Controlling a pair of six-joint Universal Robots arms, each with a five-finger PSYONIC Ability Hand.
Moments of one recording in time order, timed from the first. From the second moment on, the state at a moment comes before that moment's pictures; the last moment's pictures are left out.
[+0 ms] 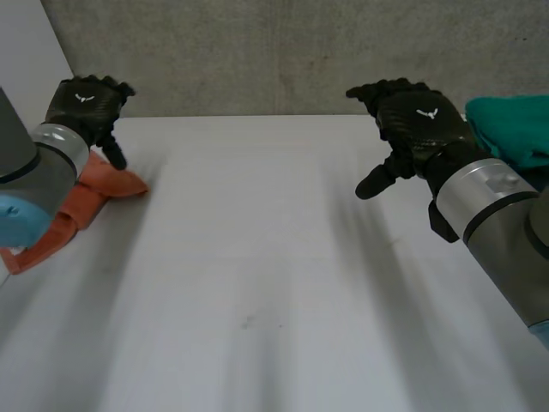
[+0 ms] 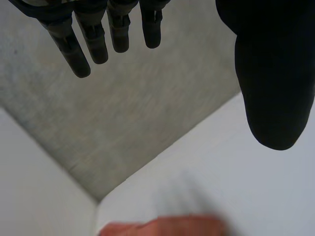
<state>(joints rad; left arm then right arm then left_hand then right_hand) 4.53 -2.10 -1.13 3.19 -1.51 3.53 2.02 -1.43 1.52 -0.08 1.45 3.11 0.21 0.21 0.21 0.21 0.05 0.22 0.21 0.21 0.21 0.04</state>
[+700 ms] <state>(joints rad) 4.52 -2.16 -1.02 3.45 -1.49 3.44 2.03 -1.33 1.51 -0.09 1.47 3.05 1.07 1.18 1.18 1.20 0.91 0.22 0.21 0.21 0.21 0.04</state>
